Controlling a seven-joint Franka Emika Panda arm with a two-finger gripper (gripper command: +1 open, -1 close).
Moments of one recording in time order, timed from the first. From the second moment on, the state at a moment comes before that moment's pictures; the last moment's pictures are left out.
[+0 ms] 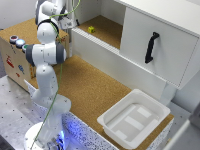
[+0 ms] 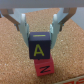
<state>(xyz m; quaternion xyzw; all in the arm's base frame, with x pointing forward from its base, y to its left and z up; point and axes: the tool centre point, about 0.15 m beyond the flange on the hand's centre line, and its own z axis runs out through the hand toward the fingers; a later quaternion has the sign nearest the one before) 0.389 0.445 0.482 -0.76 -0.62 -0.12 0.15</state>
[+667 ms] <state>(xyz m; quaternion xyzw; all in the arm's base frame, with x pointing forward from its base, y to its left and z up) 0.390 0.449 0.464 -0.74 -0.64 -0.10 0.17</state>
